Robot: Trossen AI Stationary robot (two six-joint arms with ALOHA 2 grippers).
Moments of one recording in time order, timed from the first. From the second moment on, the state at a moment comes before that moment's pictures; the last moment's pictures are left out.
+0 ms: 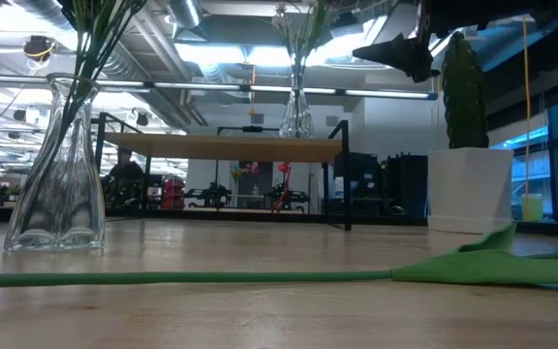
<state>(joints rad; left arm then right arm) -0.21 0.39 0.67 -0.44 -0.20 -0.33 0.19 1.11 0.60 0.39 0.35 0.51</state>
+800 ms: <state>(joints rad) -0.21 0.36 0.67 -0.42 -0.32 -0.35 0.55 1.52 1.35 -0.86 0.25 0.79</state>
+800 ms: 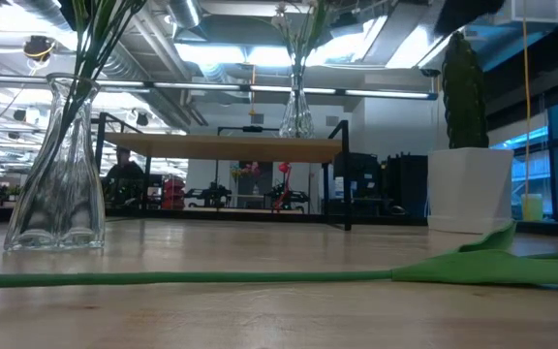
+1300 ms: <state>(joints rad) -0.21 0.36 0.67 -0.42 -0.32 -0.51 0.71 1.65 1.36 -0.95 0.19 1.66</state>
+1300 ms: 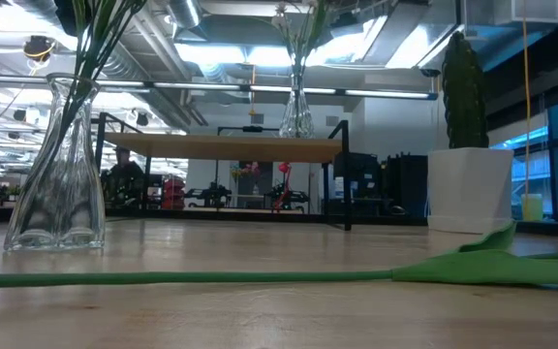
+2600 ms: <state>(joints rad) -0.21 0.36 0.67 -0.42 -0.31 -0.51 0.60 2.04 1.66 -1.13 0.23 2.59</state>
